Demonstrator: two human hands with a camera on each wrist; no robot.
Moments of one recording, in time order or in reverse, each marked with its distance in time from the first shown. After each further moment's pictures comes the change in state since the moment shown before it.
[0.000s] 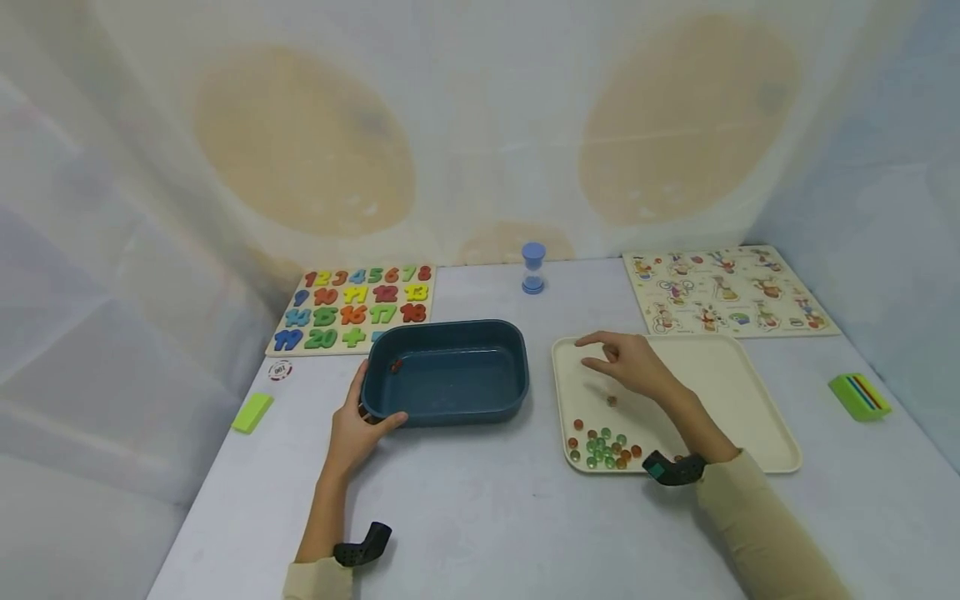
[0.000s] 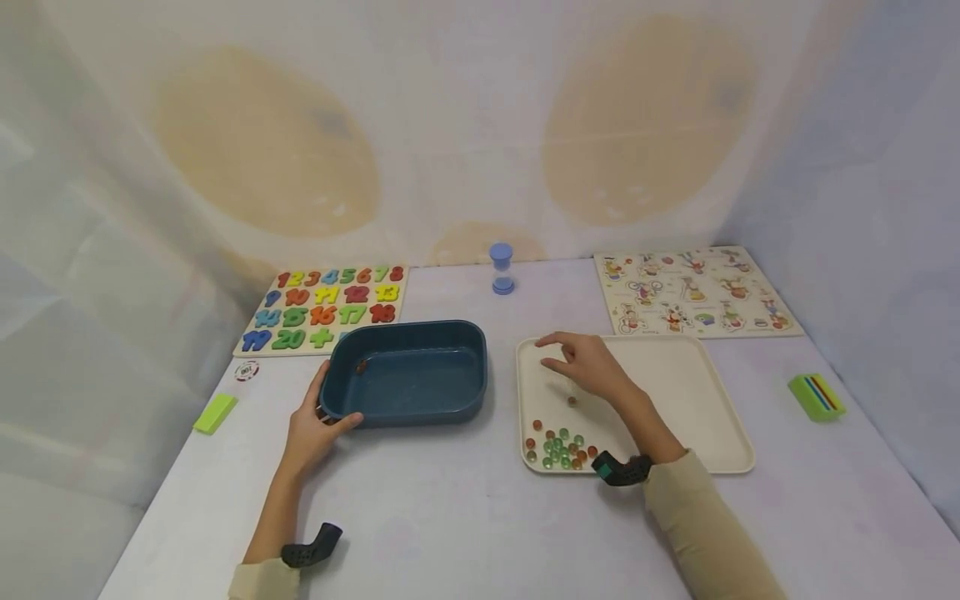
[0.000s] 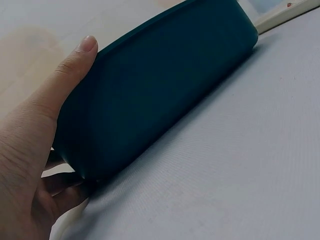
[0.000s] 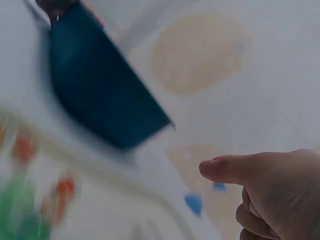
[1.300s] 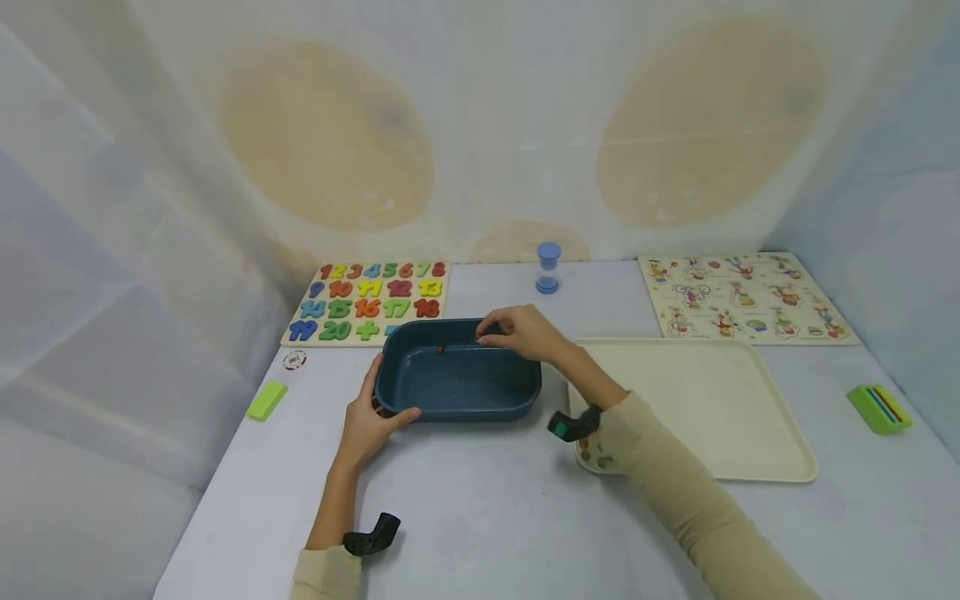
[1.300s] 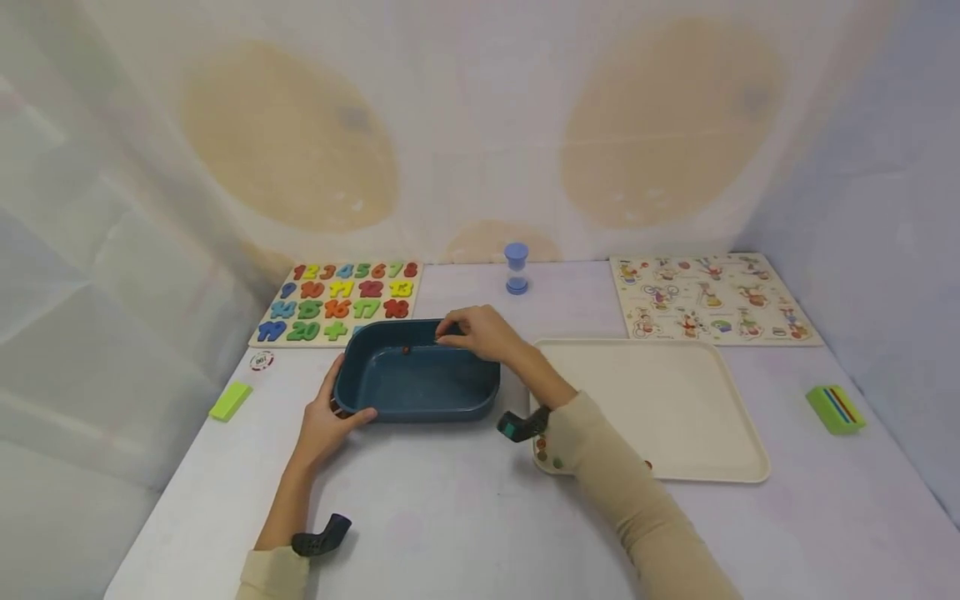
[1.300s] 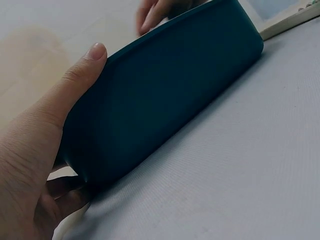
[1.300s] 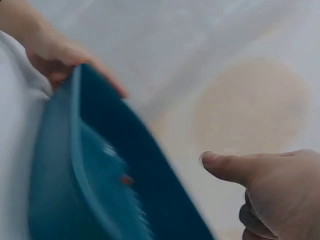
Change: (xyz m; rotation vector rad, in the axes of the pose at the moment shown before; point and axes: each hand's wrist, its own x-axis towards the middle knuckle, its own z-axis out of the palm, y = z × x) left_hand 0.001 -0.003 -0.001 -0.009 -0.009 0.037; right_hand 0.106 -0.096 0.065 0.049 -0.160 -0.220
